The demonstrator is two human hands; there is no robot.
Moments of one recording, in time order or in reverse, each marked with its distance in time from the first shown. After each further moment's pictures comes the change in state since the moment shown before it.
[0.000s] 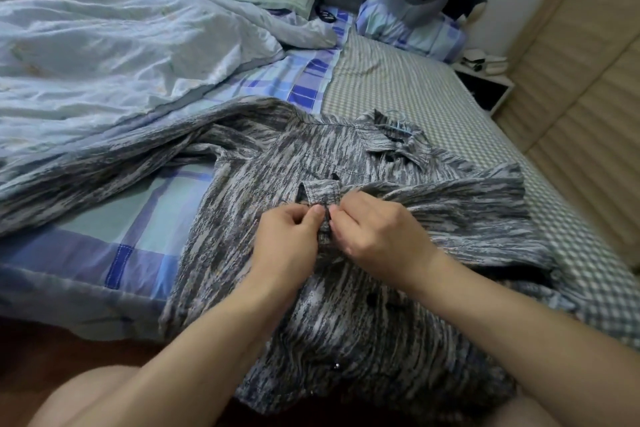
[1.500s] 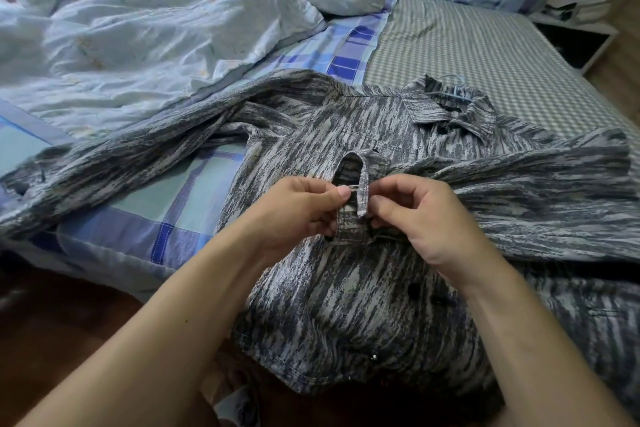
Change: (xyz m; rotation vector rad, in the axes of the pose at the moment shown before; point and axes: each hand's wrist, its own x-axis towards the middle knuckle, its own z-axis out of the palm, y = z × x) left_hand 0.030 0.006 -0.035 -0.077 -0.400 -0.238; right_hand -0.006 -0.006 0.003 1.441 -0.152 1.085
